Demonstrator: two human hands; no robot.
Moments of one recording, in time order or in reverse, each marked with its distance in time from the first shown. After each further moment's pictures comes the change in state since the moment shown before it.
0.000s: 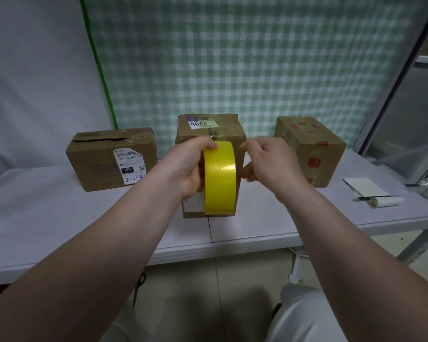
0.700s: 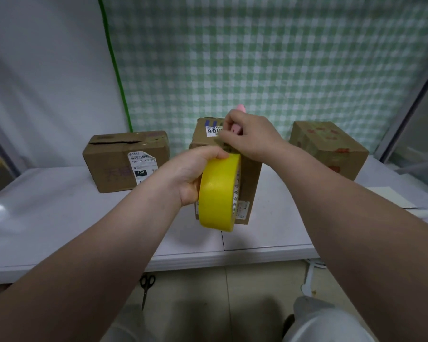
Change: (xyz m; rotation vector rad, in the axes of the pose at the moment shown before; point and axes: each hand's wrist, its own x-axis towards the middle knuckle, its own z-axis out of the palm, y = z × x) left_hand -0.001 0.011 -0.017 0.098 -0.074 -0.074; right_hand 0.080 -0.021 0.027 -0.249 -0.211 -0.394
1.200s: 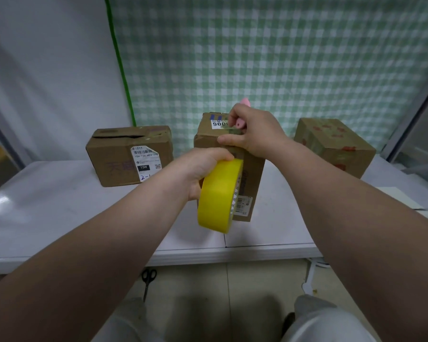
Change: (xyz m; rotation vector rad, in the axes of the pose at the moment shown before) left_hand 0.011 -0.006 0.002 0.109 0.078 -0.034; right_hand 0.009 0.012 0.007 0.000 0.038 -0.052
